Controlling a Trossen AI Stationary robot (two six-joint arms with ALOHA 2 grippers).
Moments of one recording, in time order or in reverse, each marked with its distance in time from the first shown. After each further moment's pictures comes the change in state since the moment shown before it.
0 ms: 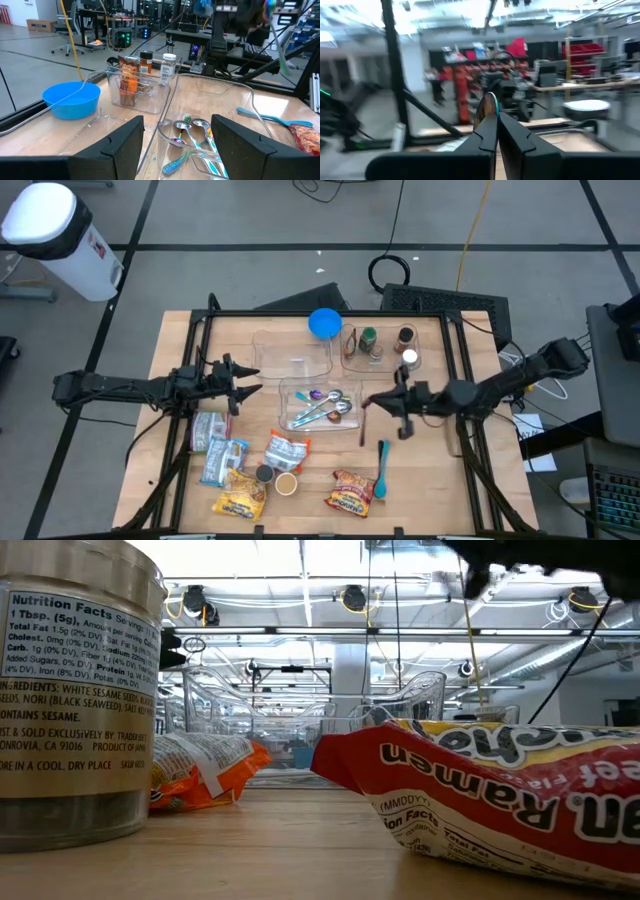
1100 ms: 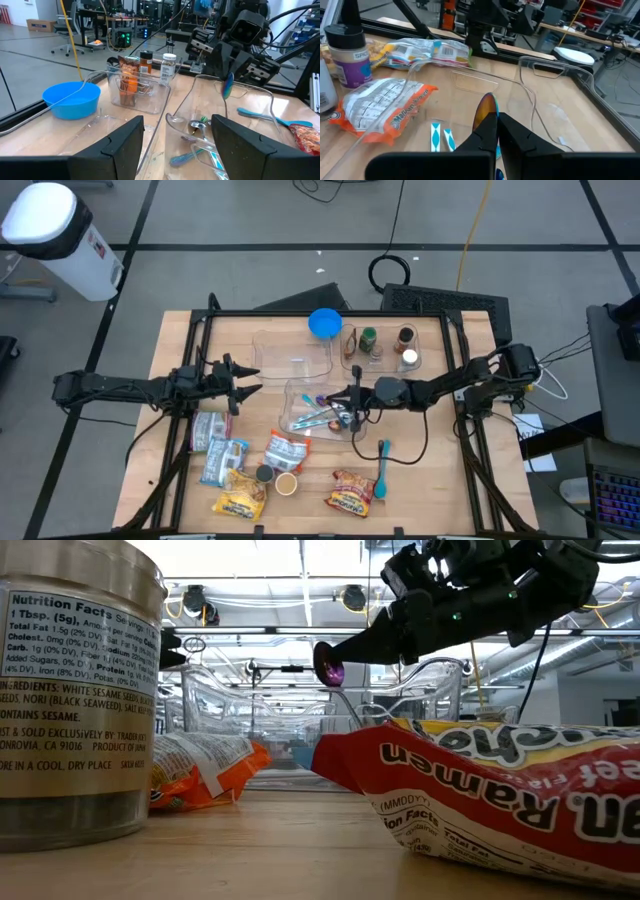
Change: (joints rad) left arm 0.000 0.000 0.000 0.000 0.000 0.000; right arm -0.220 0.527 0.266 -0.189 -0.186 -0.206
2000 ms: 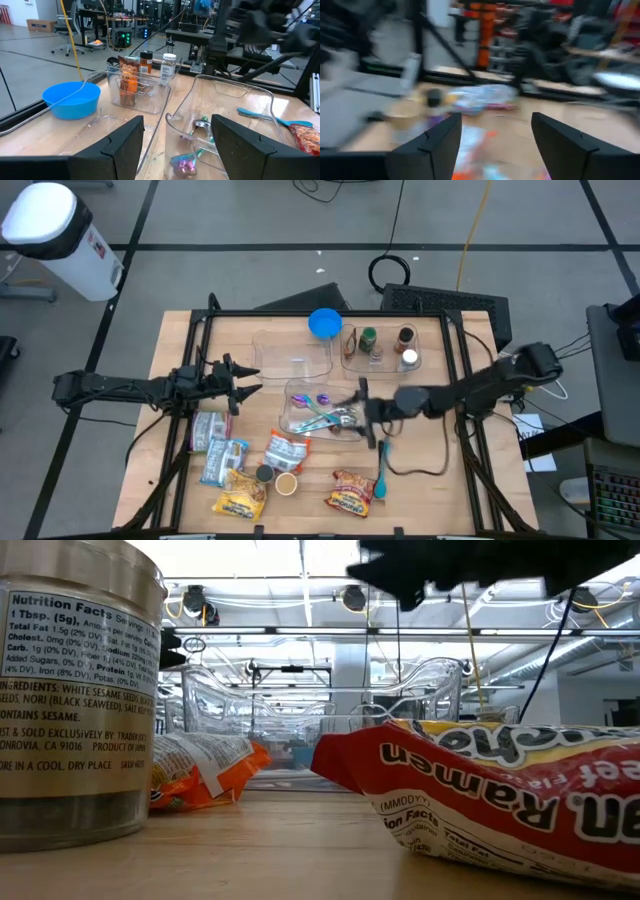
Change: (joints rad) left arm 0.000 0.000 0.000 0.000 0.000 0.000; right arm 0.170 -0.187 -0.001 -0.059 -0.050 0.127
